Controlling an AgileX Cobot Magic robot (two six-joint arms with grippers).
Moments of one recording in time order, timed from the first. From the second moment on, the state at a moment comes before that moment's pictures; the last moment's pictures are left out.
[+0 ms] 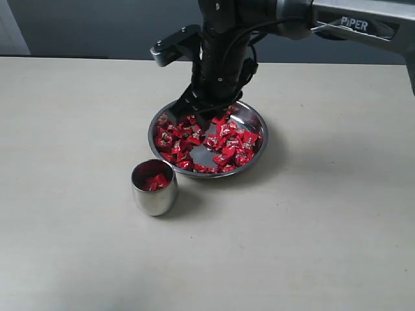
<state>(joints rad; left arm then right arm) -0.02 0.01 0.00 0.00 0.21 -0.20 0.65 2.11 -1.80 -0.03 1.10 -0.13</state>
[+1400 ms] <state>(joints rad) -0.02 0.01 0.00 0.00 0.21 -0.20 0.59 2.34 -1.80 0.01 0.89 -0.11</state>
